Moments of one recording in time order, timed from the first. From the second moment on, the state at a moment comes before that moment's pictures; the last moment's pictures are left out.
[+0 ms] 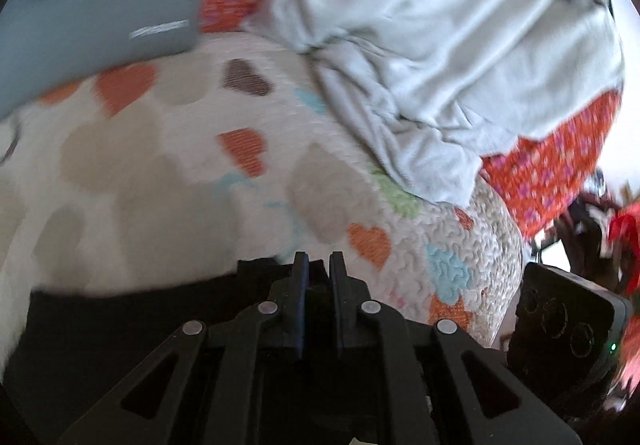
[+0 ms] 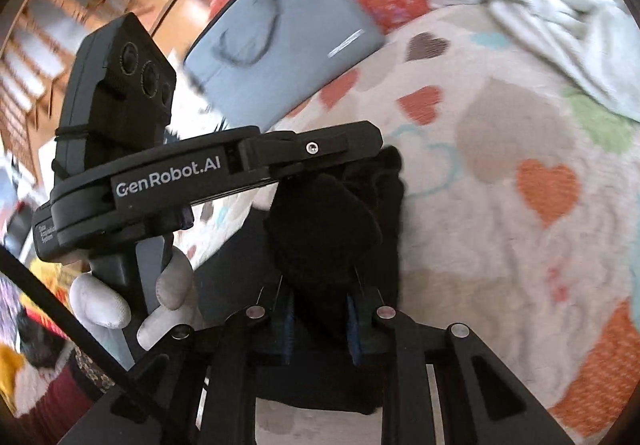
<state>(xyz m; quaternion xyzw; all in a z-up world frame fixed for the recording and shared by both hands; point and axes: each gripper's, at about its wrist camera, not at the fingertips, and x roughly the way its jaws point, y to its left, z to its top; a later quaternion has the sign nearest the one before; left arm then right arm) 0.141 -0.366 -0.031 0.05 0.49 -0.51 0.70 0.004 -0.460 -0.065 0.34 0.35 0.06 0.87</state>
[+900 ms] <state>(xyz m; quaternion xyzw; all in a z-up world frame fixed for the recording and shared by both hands) 0.153 -0.148 -0.058 -0.19 0.50 -0.40 0.74 0.003 -0.438 -0.053 0.30 0.37 0.15 0.87</state>
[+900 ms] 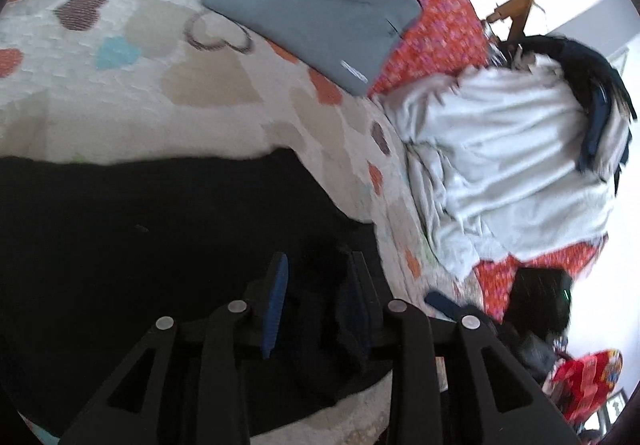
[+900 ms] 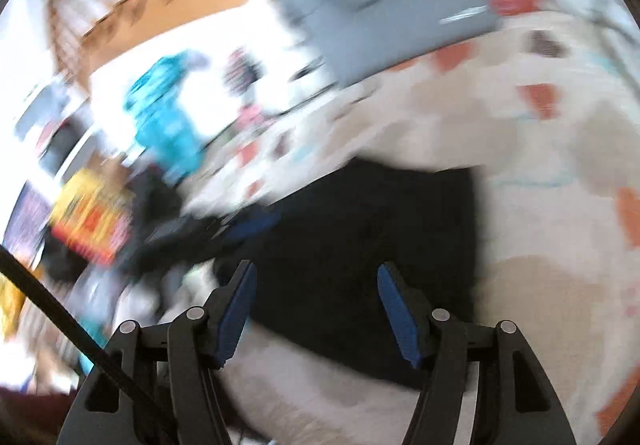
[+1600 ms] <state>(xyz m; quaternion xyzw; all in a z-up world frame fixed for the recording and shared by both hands) 0.151 -0.197 -0.075 -0.06 0.54 -0.33 0.77 0.019 -0.467 -0.086 0.38 0.40 0.05 0.83</state>
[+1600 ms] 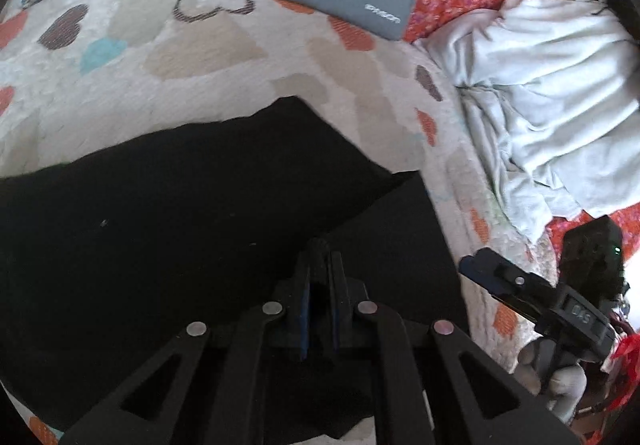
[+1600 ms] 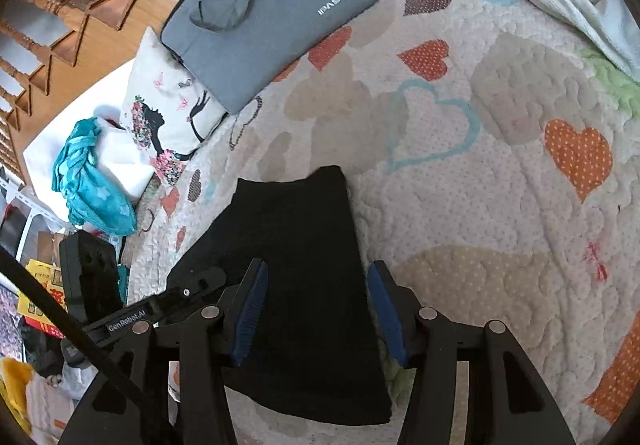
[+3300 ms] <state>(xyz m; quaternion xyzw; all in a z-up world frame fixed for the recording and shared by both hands) 0.136 -0.160 -0.080 -0.16 0.52 -0.35 0.76 0.030 -0.400 -0.130 0.42 0.50 0.21 0.73</state>
